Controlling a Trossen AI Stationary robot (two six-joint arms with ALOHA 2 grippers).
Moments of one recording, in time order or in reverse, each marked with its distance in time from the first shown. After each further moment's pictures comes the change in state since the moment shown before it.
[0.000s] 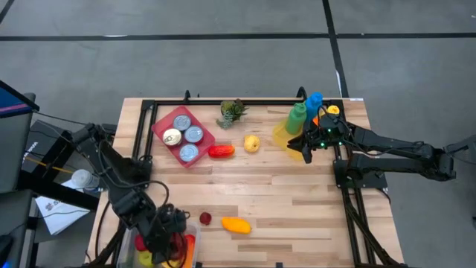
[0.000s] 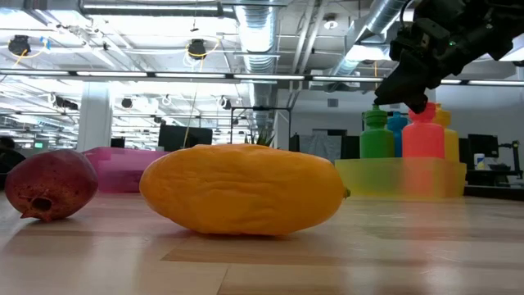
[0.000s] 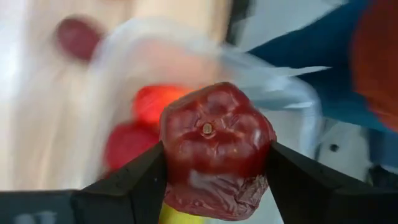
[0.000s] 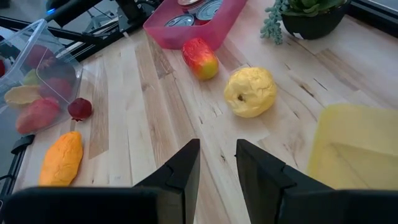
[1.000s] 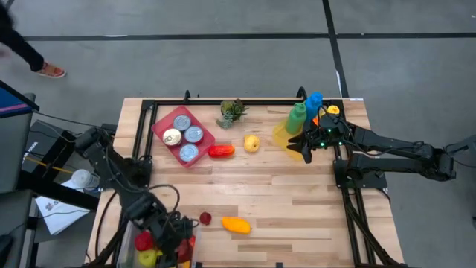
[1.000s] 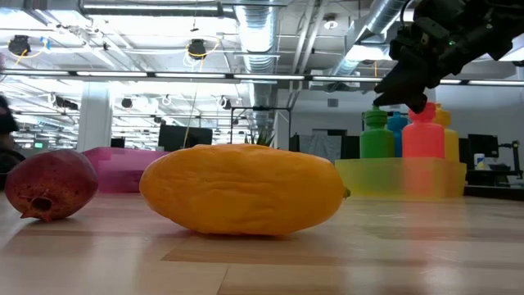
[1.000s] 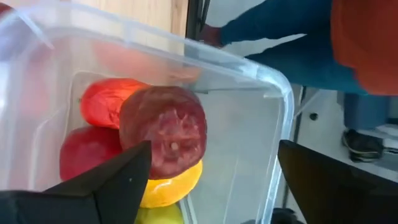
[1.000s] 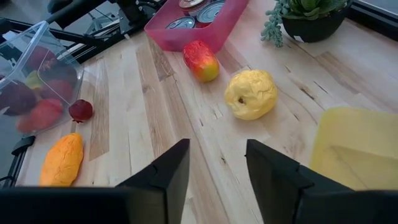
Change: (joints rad) left arm 0.044 0.080 -0.001 0.124 0.161 0.094; right arm 0.000 0.000 0.000 0.009 0.000 -0.001
